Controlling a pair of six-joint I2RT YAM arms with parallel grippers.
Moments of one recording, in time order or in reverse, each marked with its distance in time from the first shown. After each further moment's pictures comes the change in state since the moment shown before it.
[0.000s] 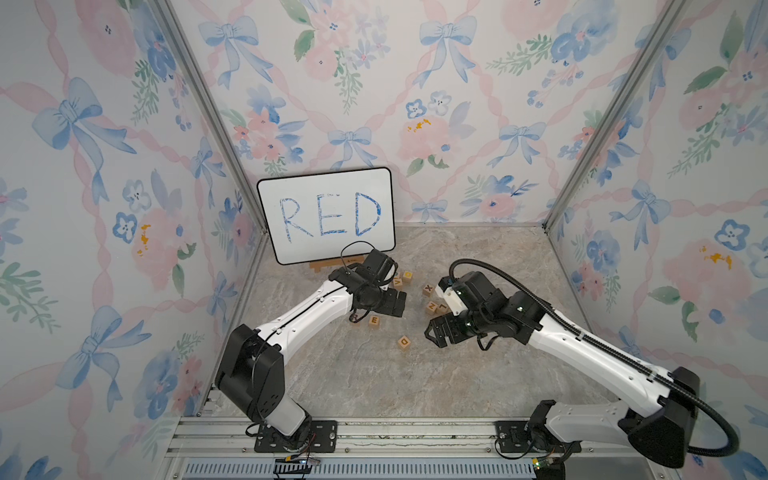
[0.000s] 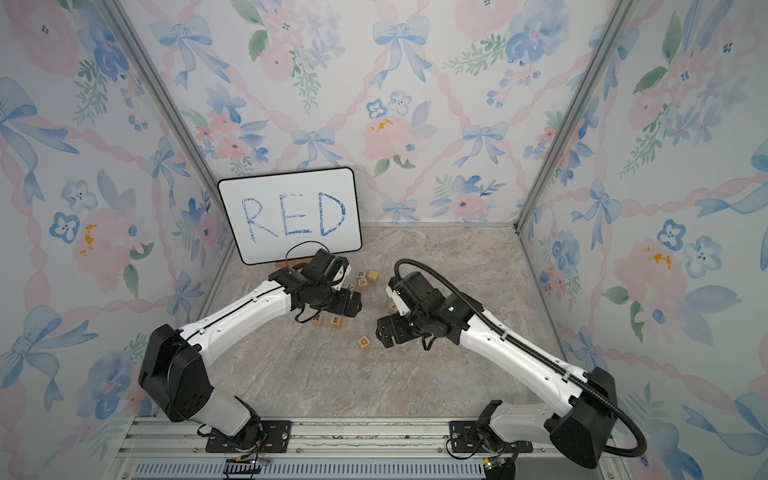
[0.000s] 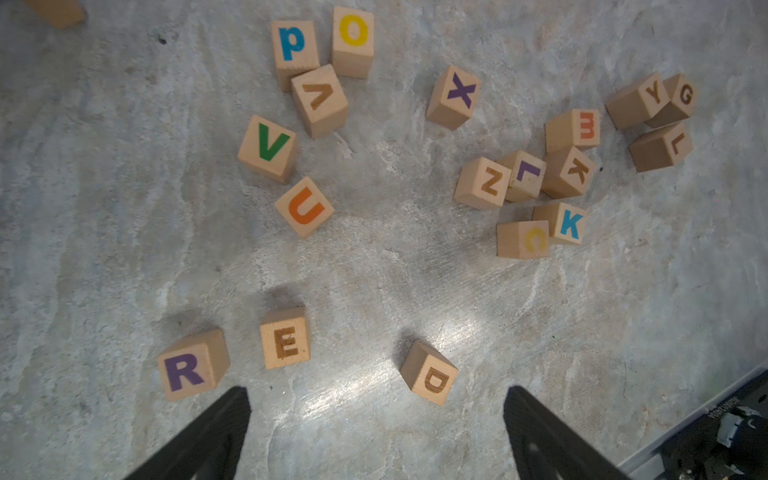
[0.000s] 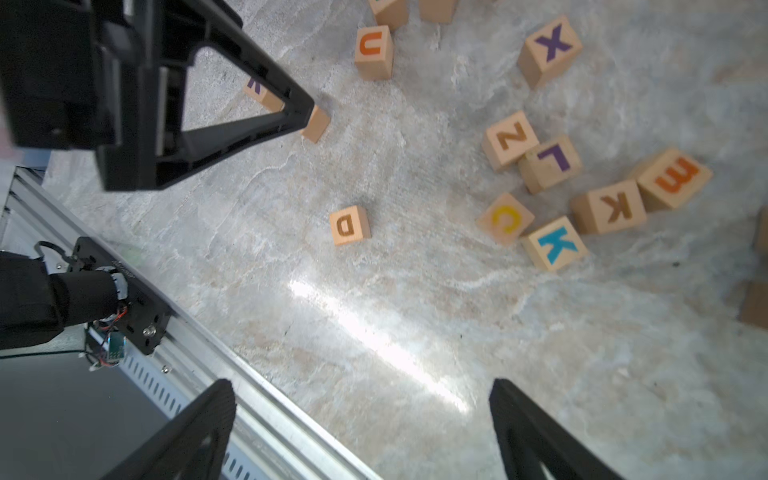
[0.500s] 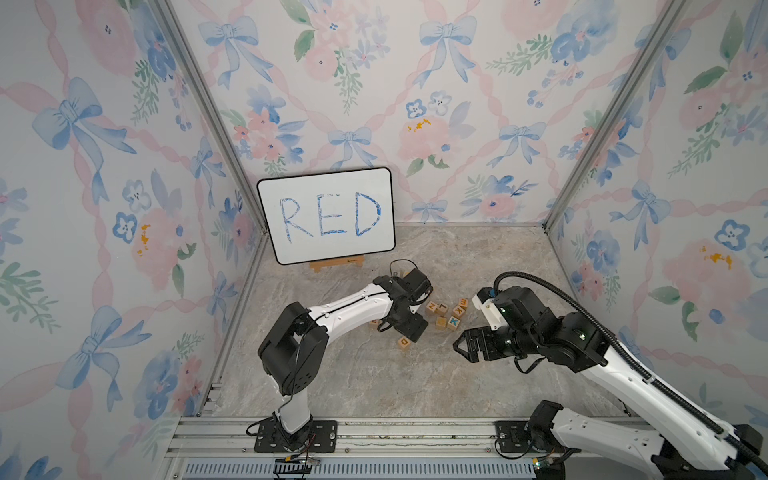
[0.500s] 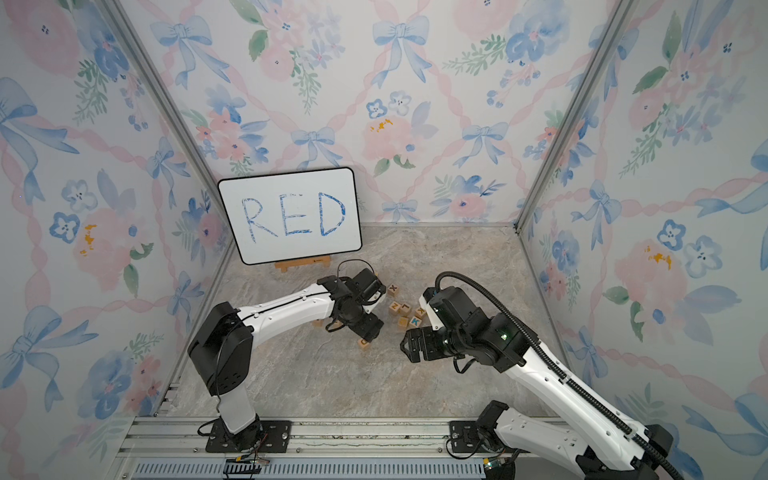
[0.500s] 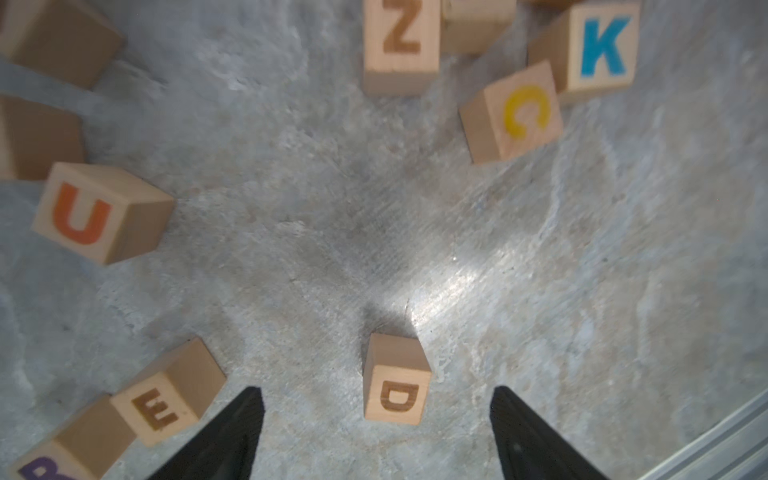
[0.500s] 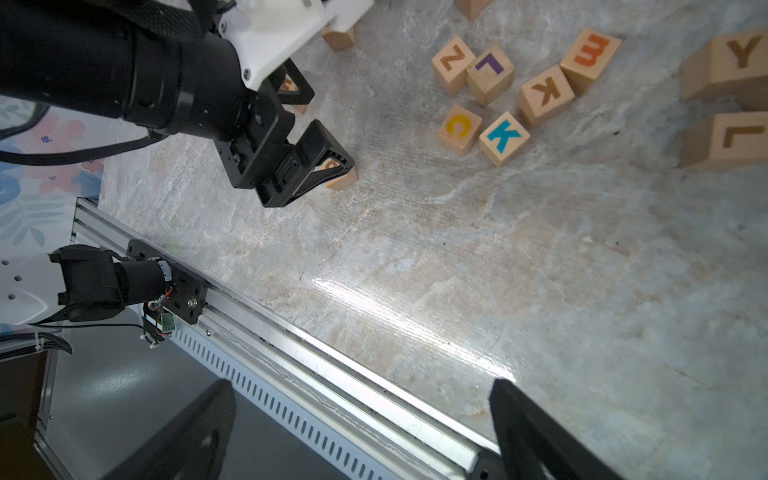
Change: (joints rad) left arm -0.190 0.245 0.088 -0.083 -0.055 0.171; right arm -0.025 -0.262 -0.037 -0.204 -0.005 0.138
